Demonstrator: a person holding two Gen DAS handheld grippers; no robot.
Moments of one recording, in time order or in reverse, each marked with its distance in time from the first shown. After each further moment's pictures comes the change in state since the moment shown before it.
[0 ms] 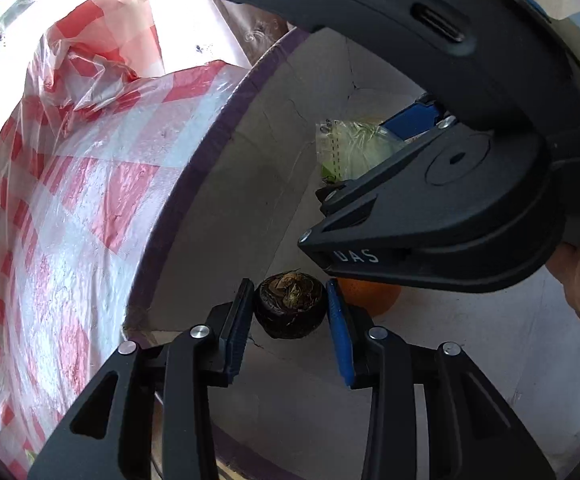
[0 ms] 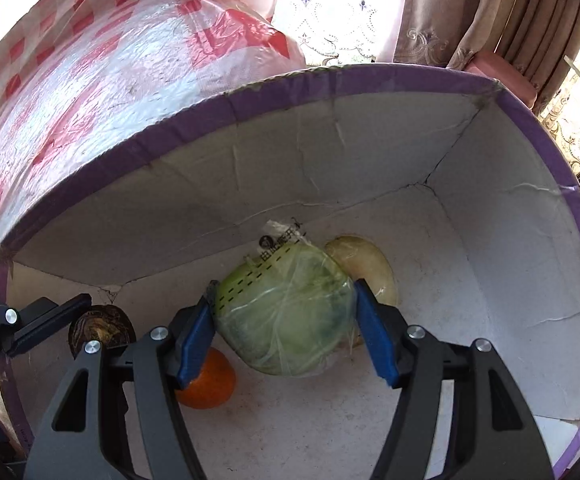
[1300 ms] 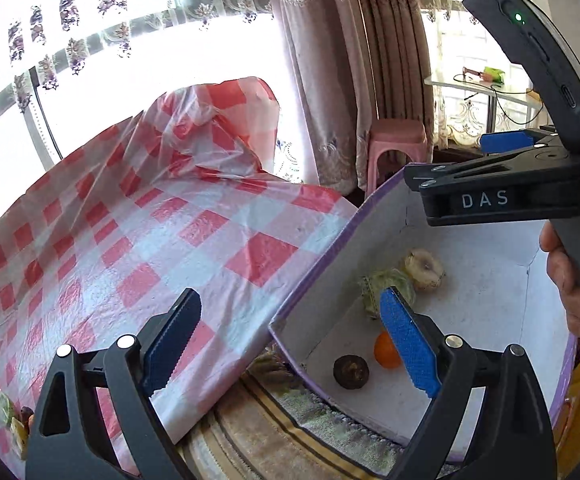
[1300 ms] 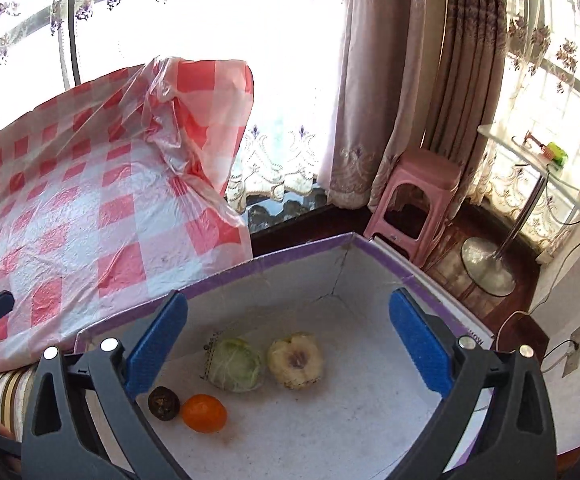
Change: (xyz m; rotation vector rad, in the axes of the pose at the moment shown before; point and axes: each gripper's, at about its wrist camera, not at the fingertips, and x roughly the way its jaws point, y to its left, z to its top) left arm -0.110 0.063 -0.048 -0.286 -0.426 0.098; right arm -0.151 -0.009 -0.010 0.095 -0.478 -0.172
